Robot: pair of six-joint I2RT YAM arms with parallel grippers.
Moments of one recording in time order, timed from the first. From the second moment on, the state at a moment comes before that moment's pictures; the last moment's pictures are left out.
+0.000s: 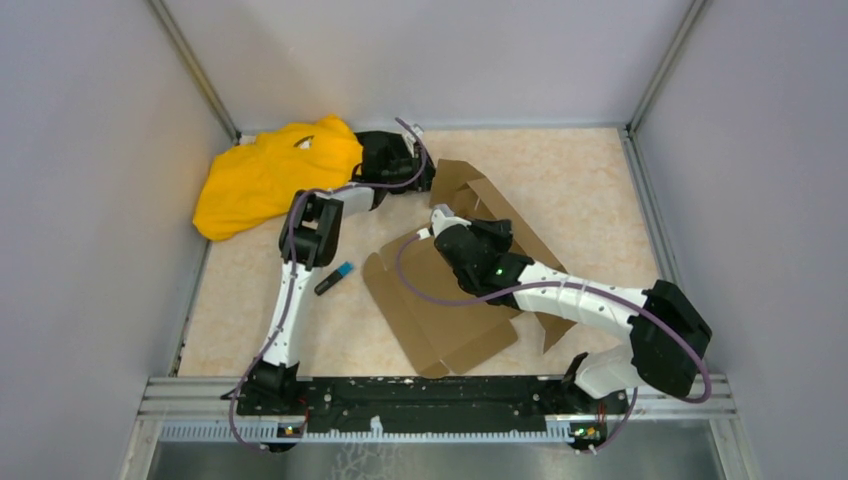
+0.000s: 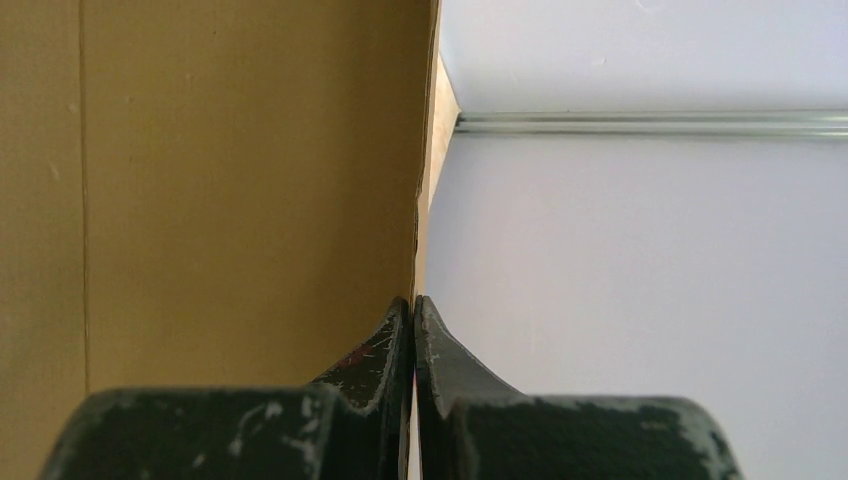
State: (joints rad) left arm -0.36 2.61 1.91 0.59 1.00 -0.52; right arm 0.96 1.36 0.90 -0.22 1.07 -0.67
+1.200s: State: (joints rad) left arm -0.41 2.30 1.39 0.95 1.09 -0.58; right arm 0.99 1.44 0.89 -0.29 1.19 -0.60
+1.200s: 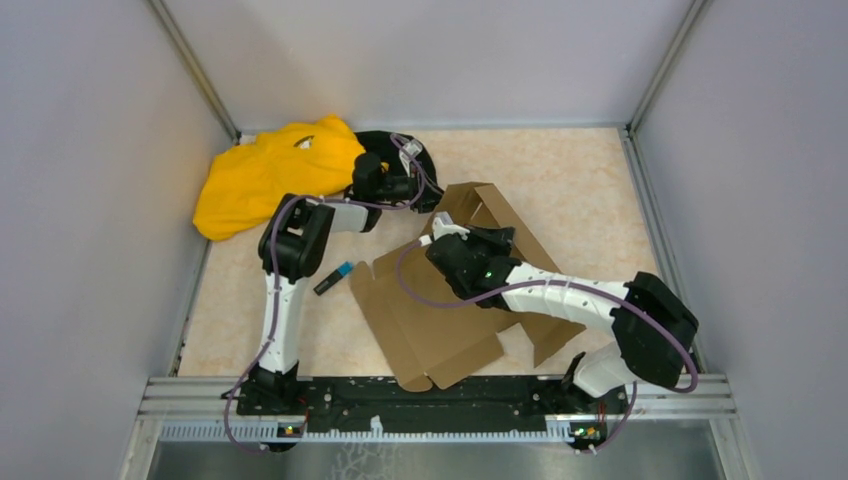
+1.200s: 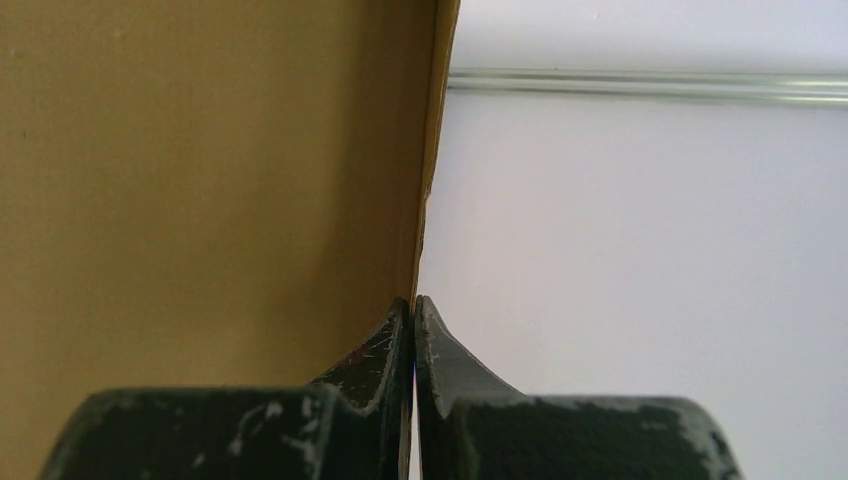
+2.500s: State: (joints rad) left arm -0.44 2.28 1.47 0.81 1.08 -0.48; right arm 0.93 1.41 0.88 -0.33 1.14 -0.53
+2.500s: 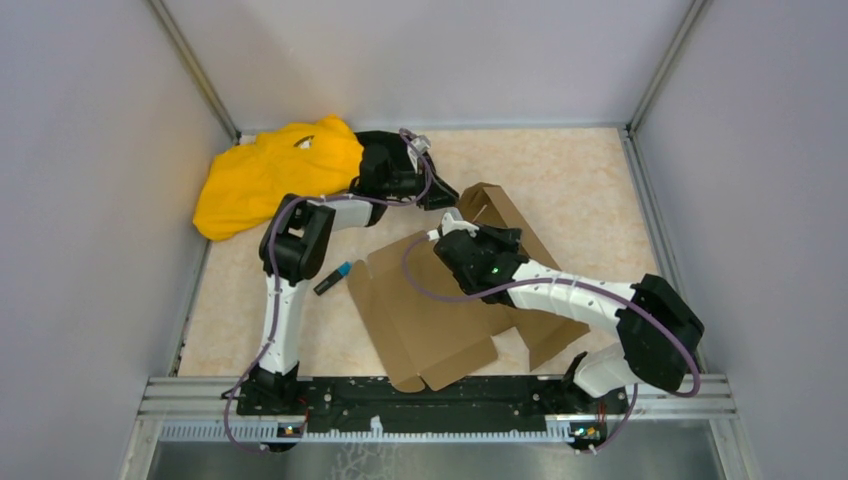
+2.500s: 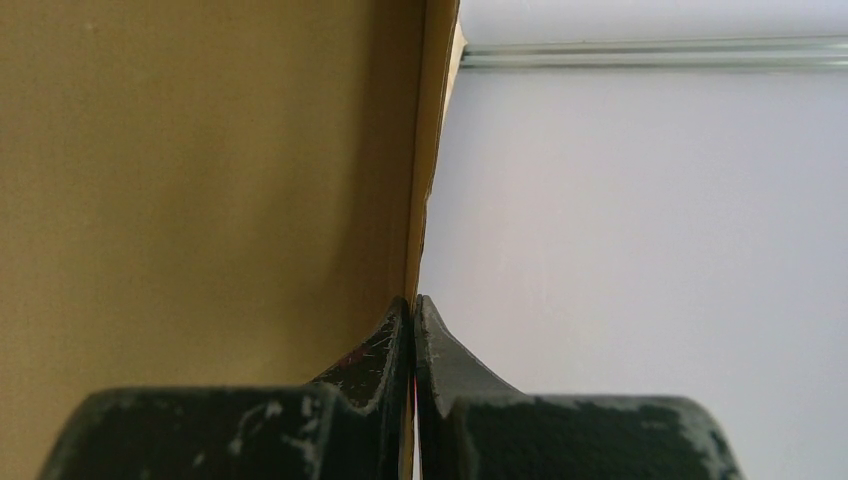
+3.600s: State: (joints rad) left arm -0.36 2.11 1.09 0.84 1.03 -0.41; right arm 1.09 1.52 0.92 -0.37 1.29 -0.59
